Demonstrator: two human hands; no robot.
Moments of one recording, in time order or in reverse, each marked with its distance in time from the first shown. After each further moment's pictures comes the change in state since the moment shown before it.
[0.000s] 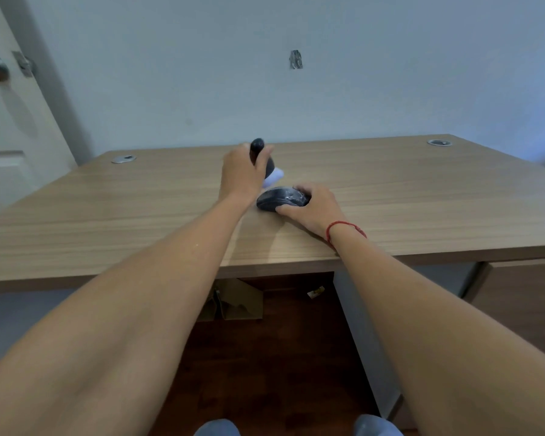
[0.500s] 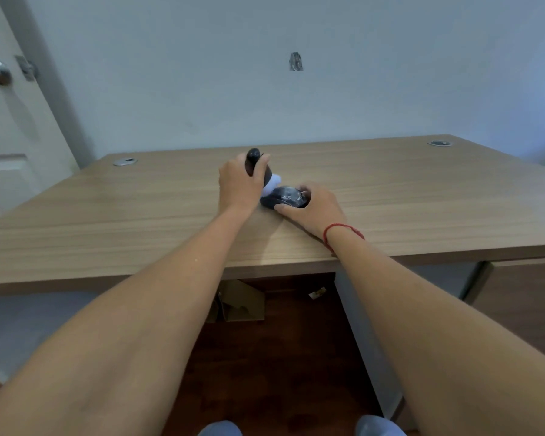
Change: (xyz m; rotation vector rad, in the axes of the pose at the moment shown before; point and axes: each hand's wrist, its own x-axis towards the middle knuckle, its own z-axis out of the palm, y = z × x) left_hand -0.013 -0.009 -0.001 -0.059 0.076 -0.016; right_hand -0.001 -0.003 0.001 -0.065 0.052 0.001
